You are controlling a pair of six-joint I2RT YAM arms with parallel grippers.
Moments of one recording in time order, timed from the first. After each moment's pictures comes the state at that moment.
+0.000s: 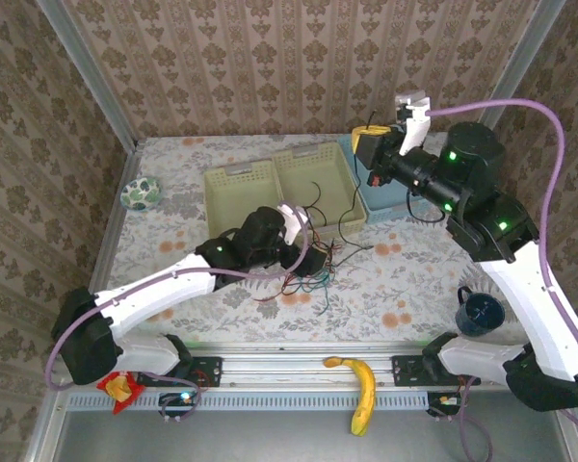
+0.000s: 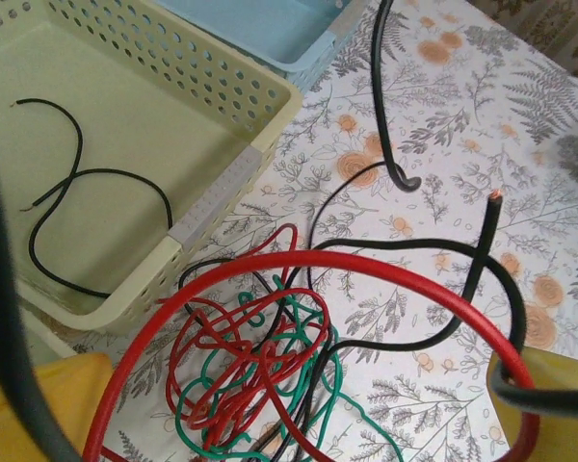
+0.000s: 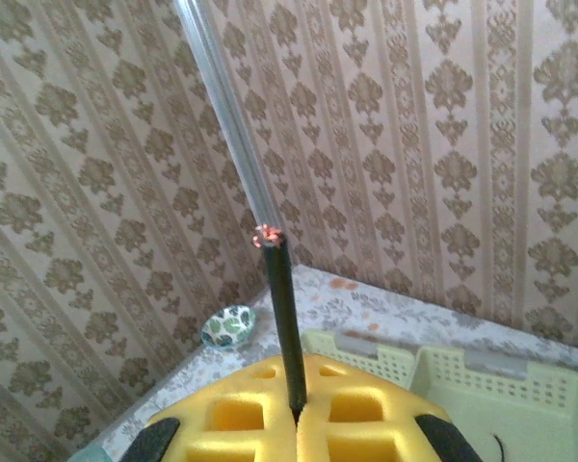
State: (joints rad) left arm -0.93 1.28 0.95 -0.26 0.08 -0.20; right arm 0.53 1.15 1.64 -0.52 -0.15 0.24
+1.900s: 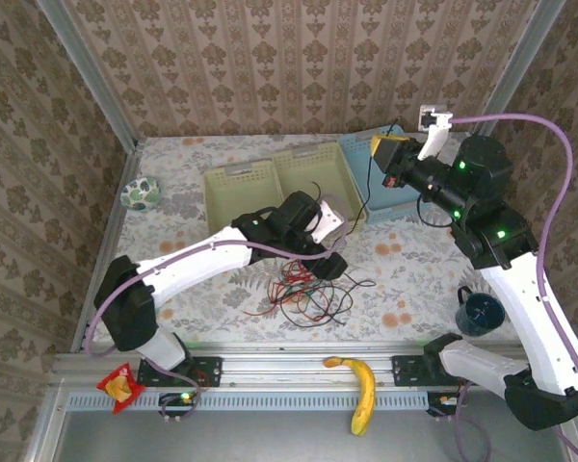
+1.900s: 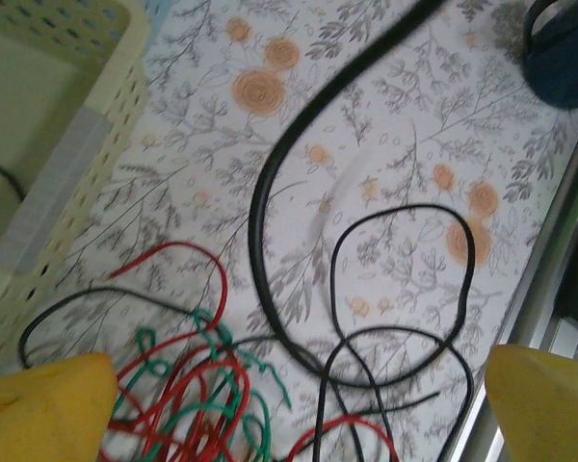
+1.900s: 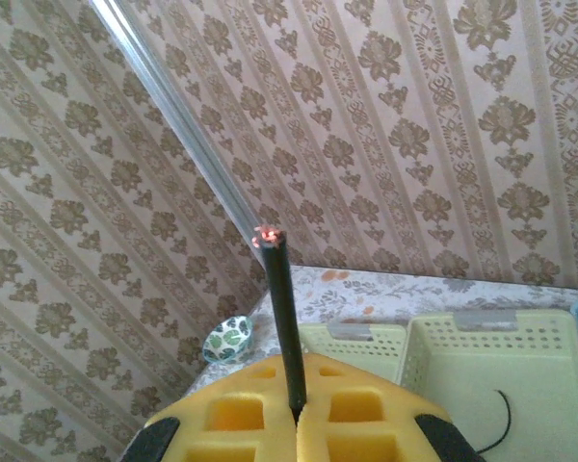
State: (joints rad) left arm -0.98 1.58 1.27 -0.53 0.26 -0.08; right arm 0.36 1.06 1.43 -0.41 -0.24 0.43
